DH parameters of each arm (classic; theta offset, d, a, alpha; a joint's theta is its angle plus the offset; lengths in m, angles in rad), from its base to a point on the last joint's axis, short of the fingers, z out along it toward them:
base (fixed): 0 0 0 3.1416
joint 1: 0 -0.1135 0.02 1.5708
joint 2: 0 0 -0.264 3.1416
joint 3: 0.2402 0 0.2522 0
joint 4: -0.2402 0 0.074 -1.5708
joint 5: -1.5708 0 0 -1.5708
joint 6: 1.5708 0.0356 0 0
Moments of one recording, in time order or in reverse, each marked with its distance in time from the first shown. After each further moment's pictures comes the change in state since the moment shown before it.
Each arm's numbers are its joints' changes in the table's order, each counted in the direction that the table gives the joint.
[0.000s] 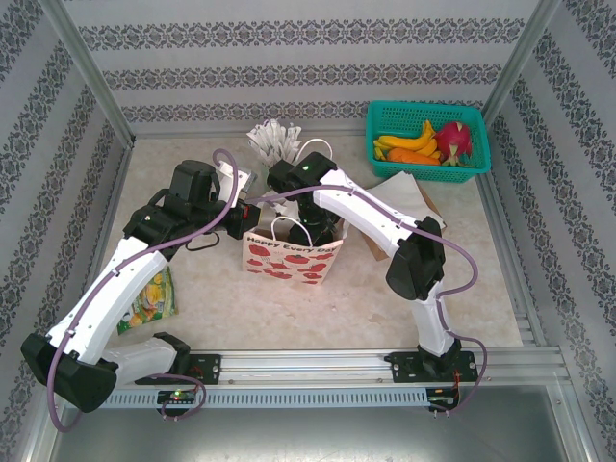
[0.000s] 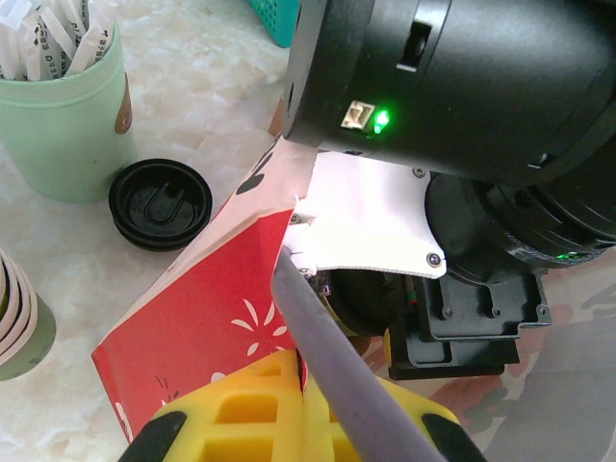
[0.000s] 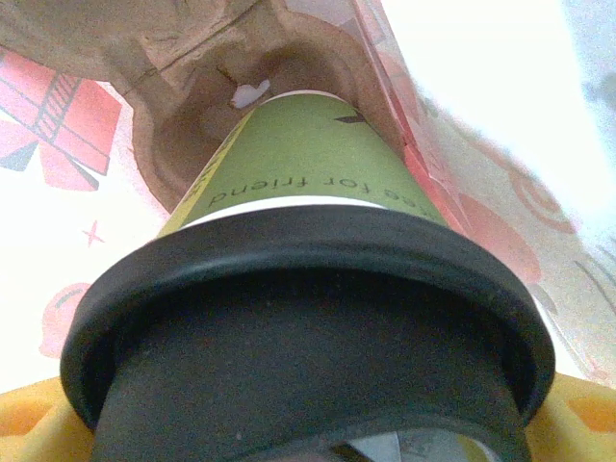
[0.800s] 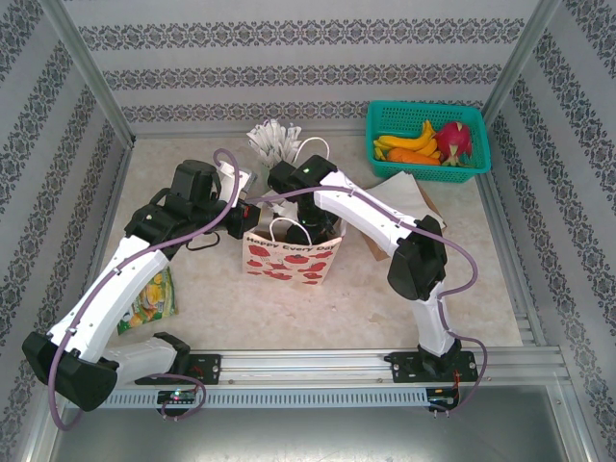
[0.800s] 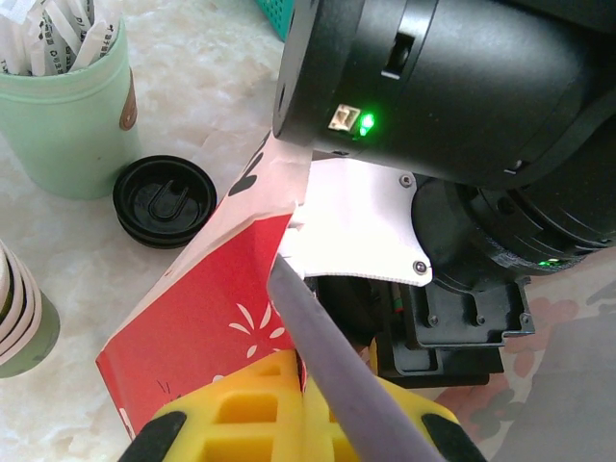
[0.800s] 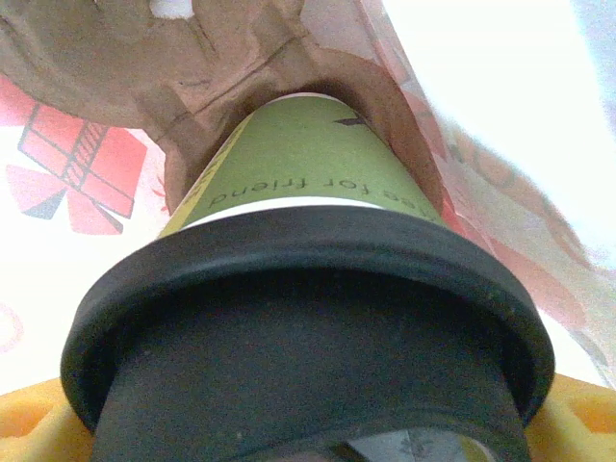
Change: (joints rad) left arm -0.001 0.008 -0.001 0.000 0.008 0.000; right arm 0.009 -0.011 -0.065 0.095 0.060 -0.004
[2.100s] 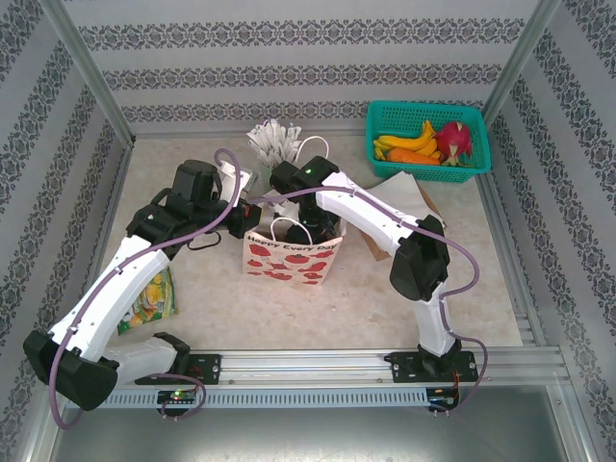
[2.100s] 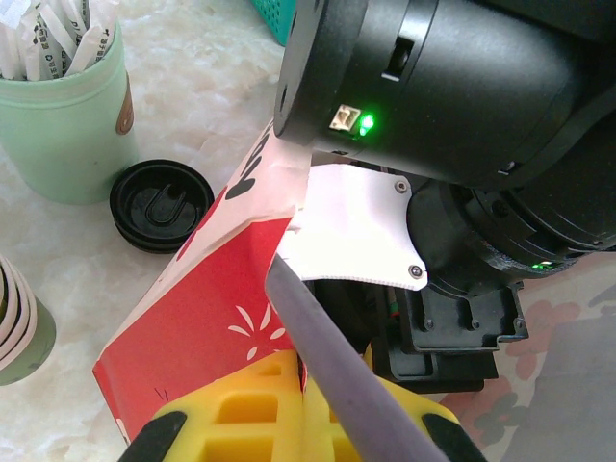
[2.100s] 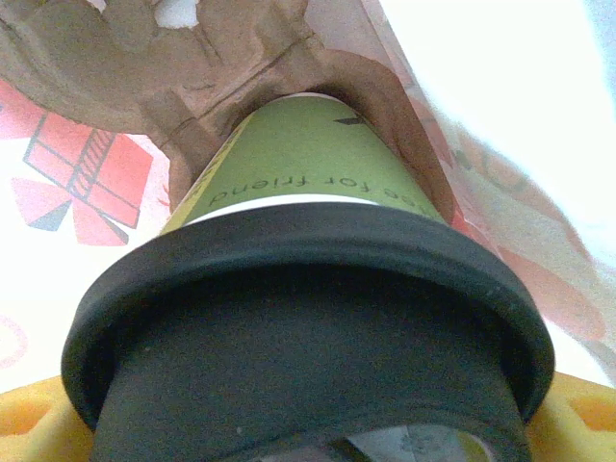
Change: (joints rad) left arm 0.000 0.004 -0.010 0.022 -0.005 0.000; right arm 0.006 -0.016 -0.033 0.032 0.021 0.001
